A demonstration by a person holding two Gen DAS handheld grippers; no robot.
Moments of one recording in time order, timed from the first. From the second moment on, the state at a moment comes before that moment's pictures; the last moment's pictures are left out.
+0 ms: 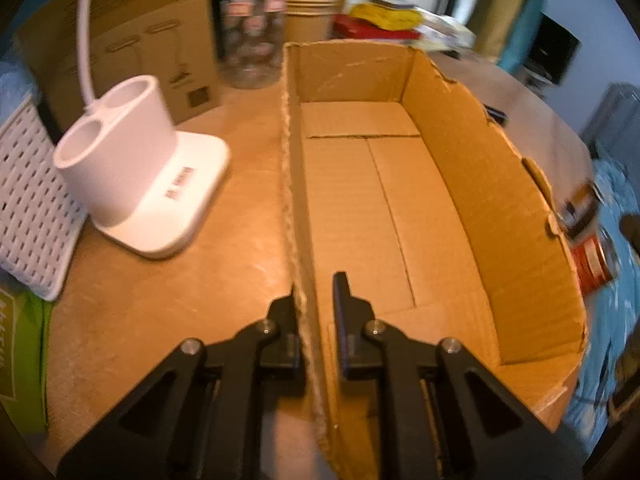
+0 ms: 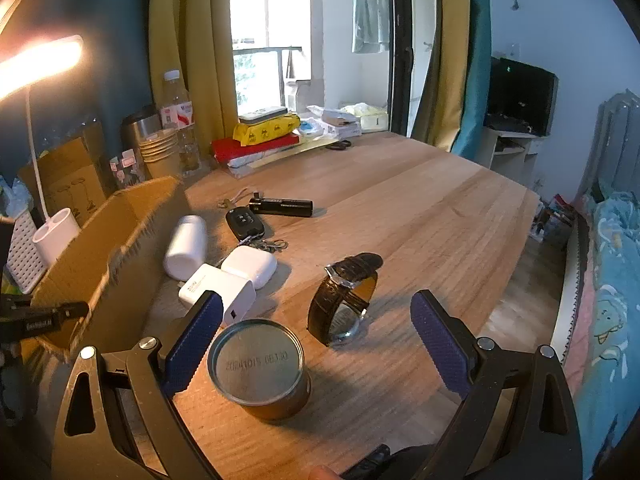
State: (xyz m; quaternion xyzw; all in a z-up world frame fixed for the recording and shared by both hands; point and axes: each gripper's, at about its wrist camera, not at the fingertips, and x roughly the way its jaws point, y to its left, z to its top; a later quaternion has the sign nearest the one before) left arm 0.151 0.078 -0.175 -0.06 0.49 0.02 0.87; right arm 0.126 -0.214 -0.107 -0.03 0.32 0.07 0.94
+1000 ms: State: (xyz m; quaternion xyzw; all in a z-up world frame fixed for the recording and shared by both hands) left arm 0.116 0.075 -0.180 -0.09 0.43 -0.02 0.90; right arm 0.117 -0.186 -0.141 -0.06 0.34 0.14 0.93
